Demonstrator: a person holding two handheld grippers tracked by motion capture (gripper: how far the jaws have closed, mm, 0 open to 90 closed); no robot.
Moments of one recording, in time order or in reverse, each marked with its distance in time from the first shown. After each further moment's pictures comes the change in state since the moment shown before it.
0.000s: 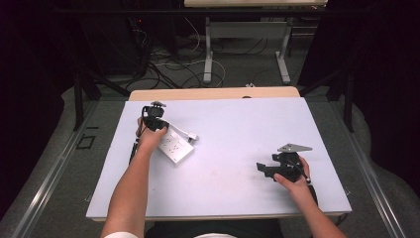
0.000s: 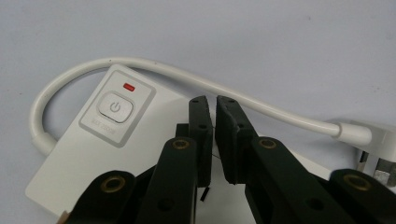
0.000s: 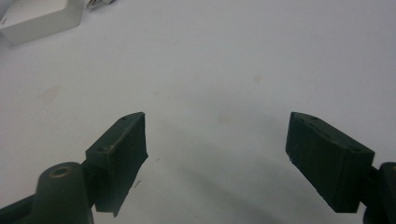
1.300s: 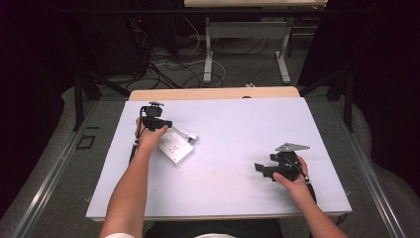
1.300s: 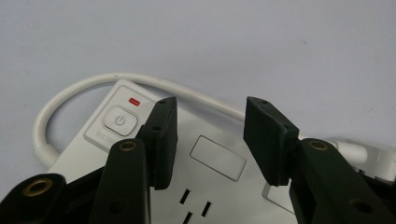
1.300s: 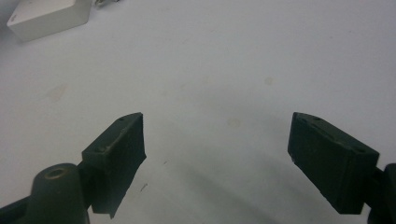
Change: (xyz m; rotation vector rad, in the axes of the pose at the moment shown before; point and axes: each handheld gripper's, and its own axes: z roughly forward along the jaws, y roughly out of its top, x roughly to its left) left arm 0.006 -0.001 -0.003 -0.087 -0.011 -0.048; right arm 0.001 0.002 0.004 0.007 0.028 -0.009
